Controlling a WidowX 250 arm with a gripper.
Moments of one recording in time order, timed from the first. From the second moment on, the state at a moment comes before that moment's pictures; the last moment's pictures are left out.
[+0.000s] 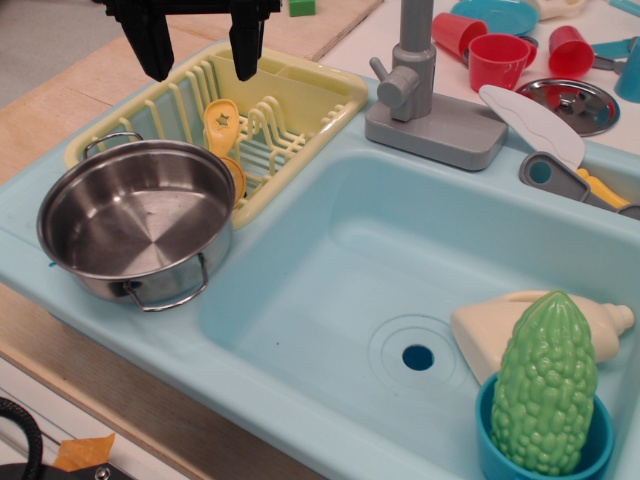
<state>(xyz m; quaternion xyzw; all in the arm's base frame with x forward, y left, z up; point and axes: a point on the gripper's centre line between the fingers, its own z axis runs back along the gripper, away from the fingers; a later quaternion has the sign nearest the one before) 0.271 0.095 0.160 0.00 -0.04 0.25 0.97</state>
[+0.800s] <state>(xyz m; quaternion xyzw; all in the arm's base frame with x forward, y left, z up) 0.270 0.091 0.126 -0.02 -0.03 0.27 0.96</state>
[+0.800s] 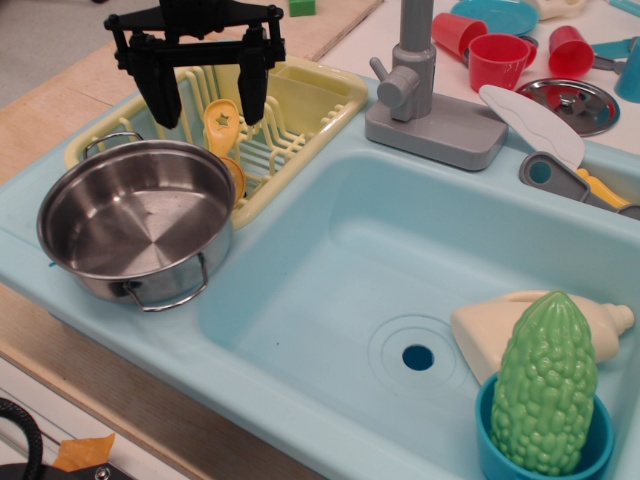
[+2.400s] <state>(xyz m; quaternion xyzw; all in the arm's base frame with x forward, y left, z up) 0.286 0.107 0.072 -0.08 0.04 0.25 0.96</state>
